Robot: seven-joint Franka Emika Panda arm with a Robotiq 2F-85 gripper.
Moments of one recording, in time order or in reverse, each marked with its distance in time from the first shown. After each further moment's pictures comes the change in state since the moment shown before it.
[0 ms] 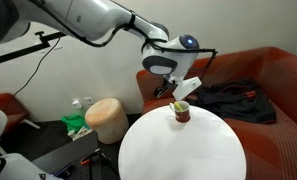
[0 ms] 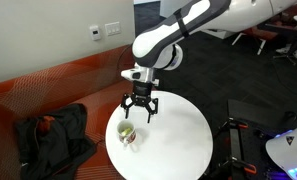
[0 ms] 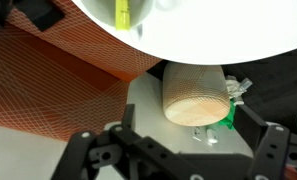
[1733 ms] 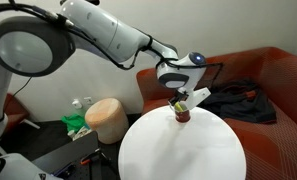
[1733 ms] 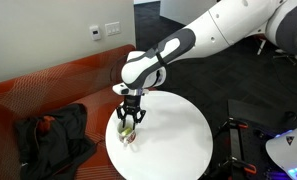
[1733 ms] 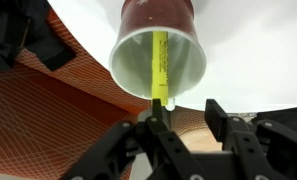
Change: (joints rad) arm -0.016 0.275 0.052 0.230 -0.140 0.118 0.089
